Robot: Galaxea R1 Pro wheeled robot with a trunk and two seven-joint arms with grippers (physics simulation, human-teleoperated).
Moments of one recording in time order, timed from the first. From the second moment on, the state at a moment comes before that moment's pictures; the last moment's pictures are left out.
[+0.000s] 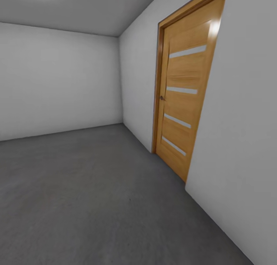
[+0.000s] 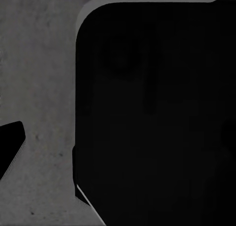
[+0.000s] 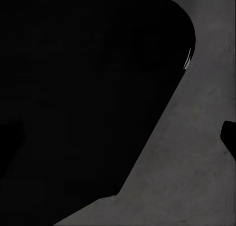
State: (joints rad) left arm 0.00 0.01 0.01 -0.03 0.06 -0.02 0.00; right arm 0.00 0.00 0.48 0.00 -0.06 -0.03 0.01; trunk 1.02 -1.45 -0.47
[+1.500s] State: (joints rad) left arm 0.00 0.01 0.01 -0.03 0.06 -0.02 0.00; right arm 0.00 0.00 0.48 0.00 -0.06 -0.03 0.01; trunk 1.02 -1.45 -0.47
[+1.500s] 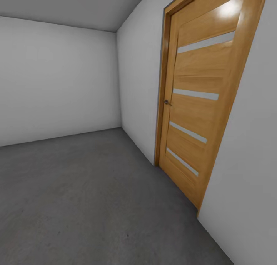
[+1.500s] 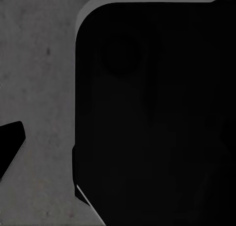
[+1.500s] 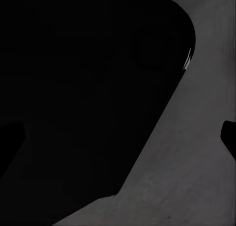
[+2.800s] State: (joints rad) left arm 0.00 0.02 0.01 -0.03 0.06 -0.02 0.00; right arm 0.00 0.00 0.48 0.00 -0.06 -0.03 0.01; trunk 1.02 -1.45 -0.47
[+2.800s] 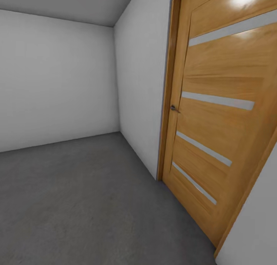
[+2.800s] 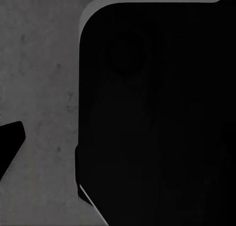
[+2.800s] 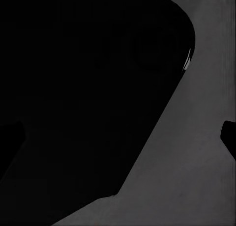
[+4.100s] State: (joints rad) left arm 0.00 0.02 0.01 -0.03 0.06 -0.02 0.00; right arm 0.00 0.00 0.48 0.00 -0.05 -0.03 0.01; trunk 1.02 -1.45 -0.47
